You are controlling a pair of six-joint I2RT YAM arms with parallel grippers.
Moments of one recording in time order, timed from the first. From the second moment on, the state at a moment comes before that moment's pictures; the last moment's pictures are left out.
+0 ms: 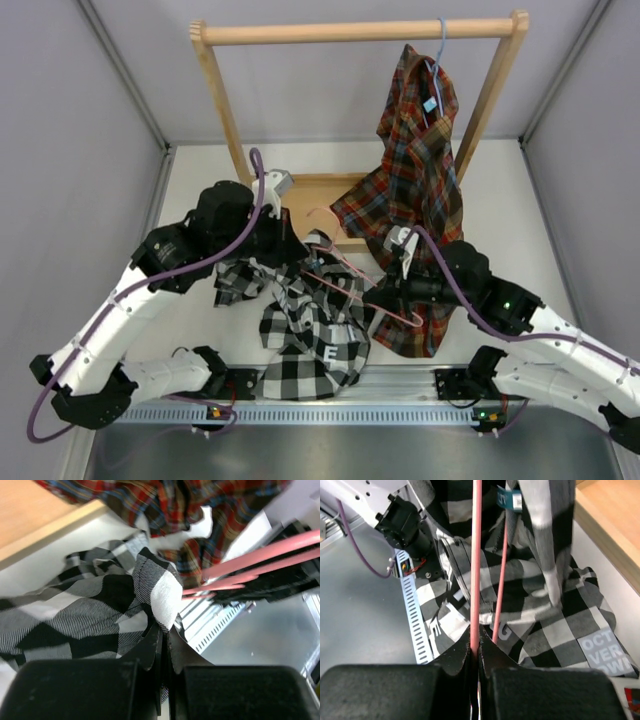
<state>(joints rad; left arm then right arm) -0.75 1.08 1.46 -0.95 0.18 -0.46 0.91 0.75 0.76 -0.34 -0.37 0.20</state>
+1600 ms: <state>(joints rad) -0.99 1.04 1.55 -1.07 -0.21 -0.27 0.97 1.02 0.76 0.15 -0.53 0.28</state>
